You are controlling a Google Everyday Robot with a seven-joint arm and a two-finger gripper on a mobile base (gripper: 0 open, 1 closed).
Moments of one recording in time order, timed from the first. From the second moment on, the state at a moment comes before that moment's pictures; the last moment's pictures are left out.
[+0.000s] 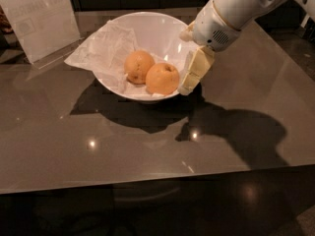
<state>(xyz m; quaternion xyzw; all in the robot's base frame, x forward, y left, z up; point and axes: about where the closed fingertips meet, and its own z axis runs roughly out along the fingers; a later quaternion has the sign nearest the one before) 0.573 -0.058 0.928 -0.66 0.70 0.15 0.25</state>
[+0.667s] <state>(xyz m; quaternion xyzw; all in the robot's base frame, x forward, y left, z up) 0.586 -0.058 0.914 -0.63 0.71 0.16 0.27</state>
